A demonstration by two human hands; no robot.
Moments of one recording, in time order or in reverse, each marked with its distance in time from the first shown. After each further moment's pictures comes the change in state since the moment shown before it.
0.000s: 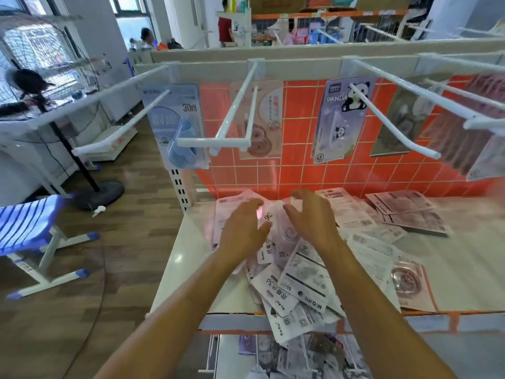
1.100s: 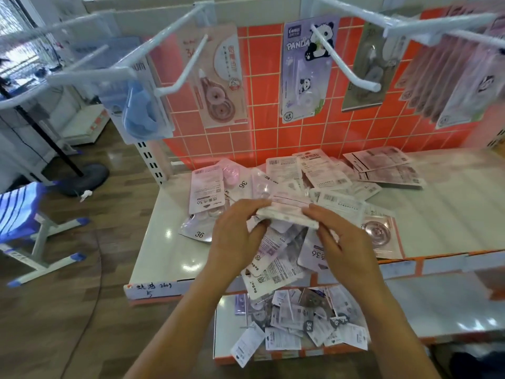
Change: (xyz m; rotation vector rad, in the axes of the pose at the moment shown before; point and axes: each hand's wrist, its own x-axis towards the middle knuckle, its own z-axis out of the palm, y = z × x) left_hand -0.072 0.035 0.026 -0.234 0.163 0.159; right_hand -0.123 0.072 -0.041 0.307 0.079 -0.066
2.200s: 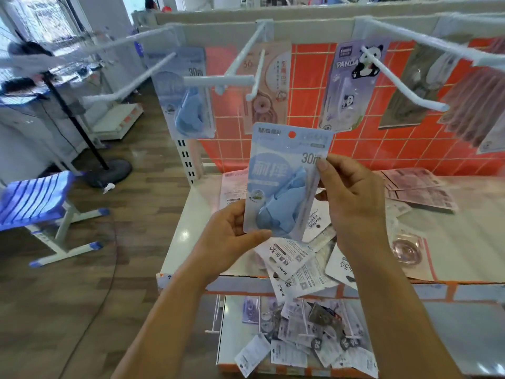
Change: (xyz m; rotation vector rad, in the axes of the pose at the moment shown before) left_hand -0.020 -0.014 -0.074 -0.703 -0.200 -0.248; right_hand 0.054 -0.102 0.025 0.493 0.186 -0.048
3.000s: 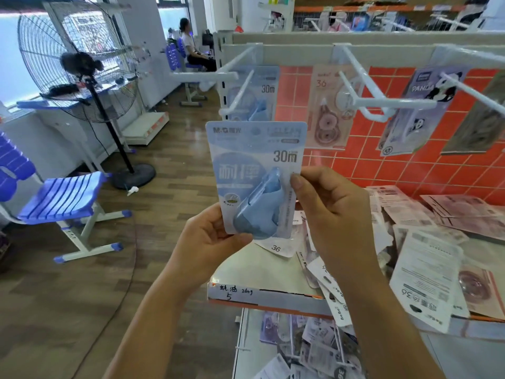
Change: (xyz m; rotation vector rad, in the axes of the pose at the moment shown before) left_hand -0.045 0.017 -0.103 -0.017 0.153 0.215; right_hand -0.036 -0.034 0.106 0.017 -0.213 -0.122
